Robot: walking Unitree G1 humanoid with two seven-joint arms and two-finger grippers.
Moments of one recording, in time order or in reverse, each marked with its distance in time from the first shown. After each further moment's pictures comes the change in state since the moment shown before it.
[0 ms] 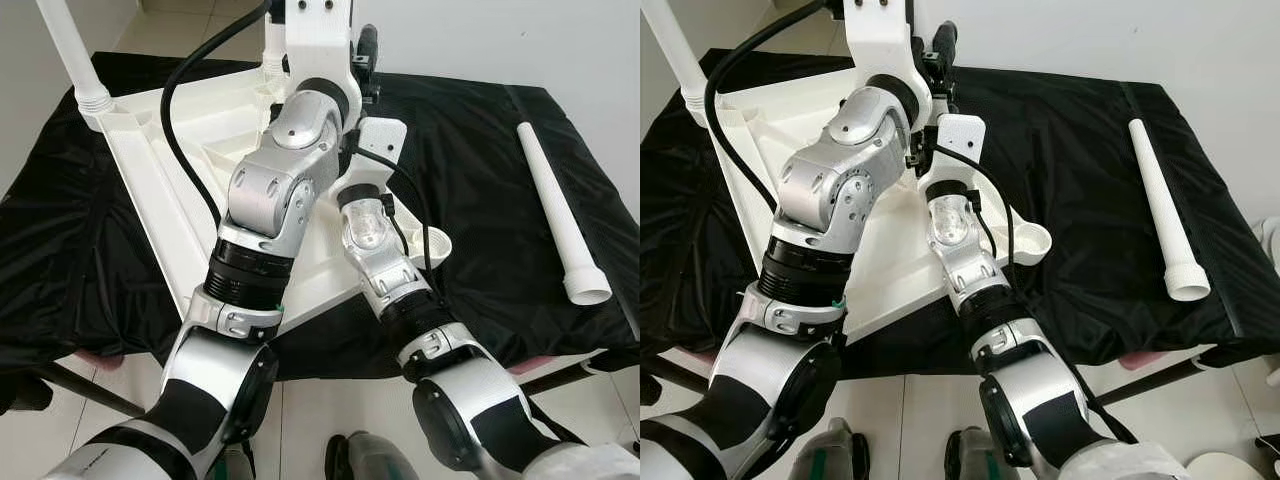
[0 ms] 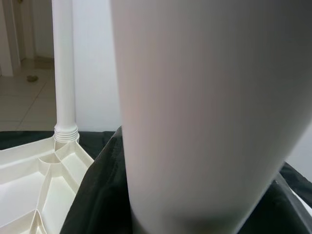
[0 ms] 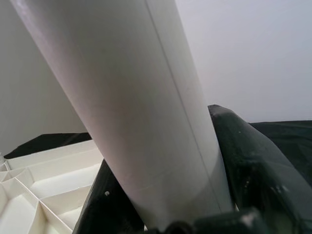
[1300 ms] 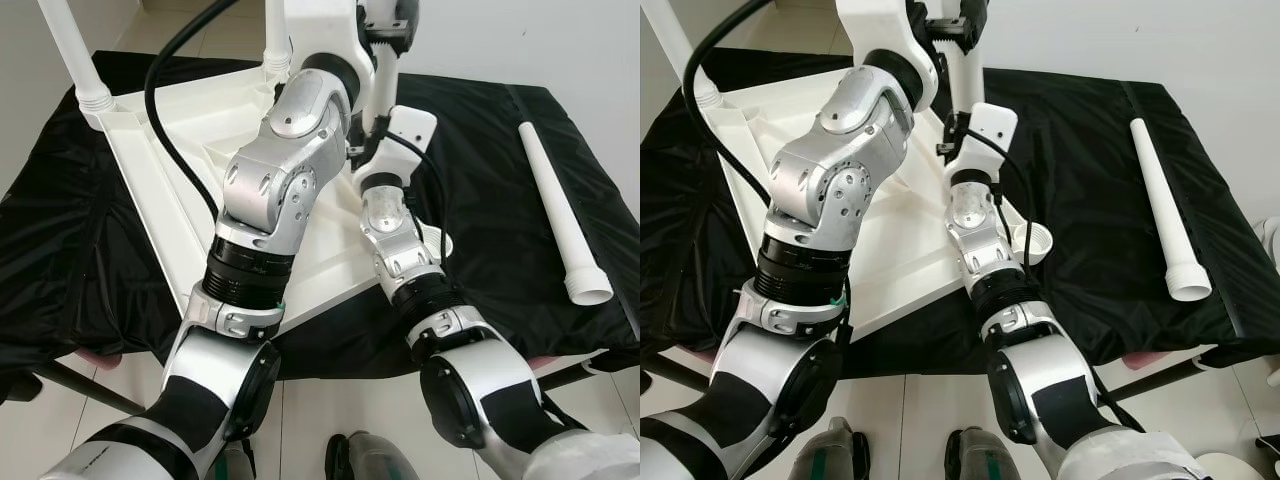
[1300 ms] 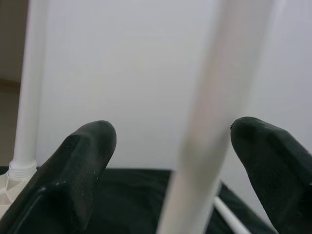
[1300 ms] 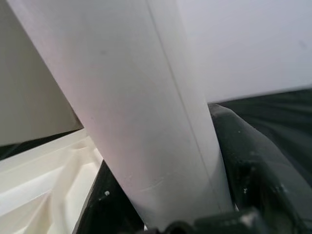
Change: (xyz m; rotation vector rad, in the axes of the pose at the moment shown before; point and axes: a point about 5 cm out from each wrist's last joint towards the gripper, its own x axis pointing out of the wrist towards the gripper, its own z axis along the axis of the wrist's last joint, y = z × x) left arm -0.013 -0.009 0.034 -0.129 -0.180 -0.093; right arm 0.014 -0.049 -0.016 0.034 0.137 -0.222
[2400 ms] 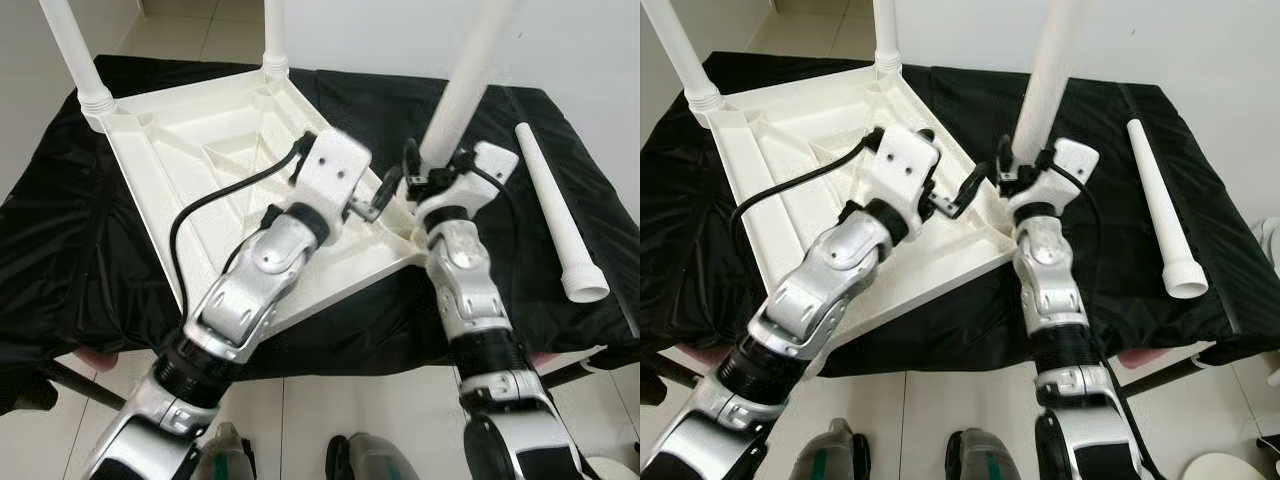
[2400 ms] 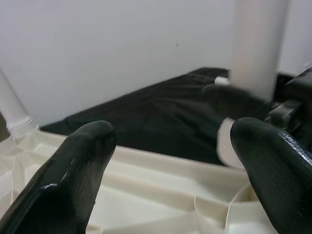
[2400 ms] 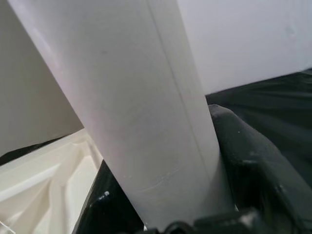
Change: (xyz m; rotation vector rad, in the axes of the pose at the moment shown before) left arm -0.082 0.033 -0.107 0.416 0.277 -0.239; right arm -0.041 -0.070 -0.013 0.062 -0.028 0.119
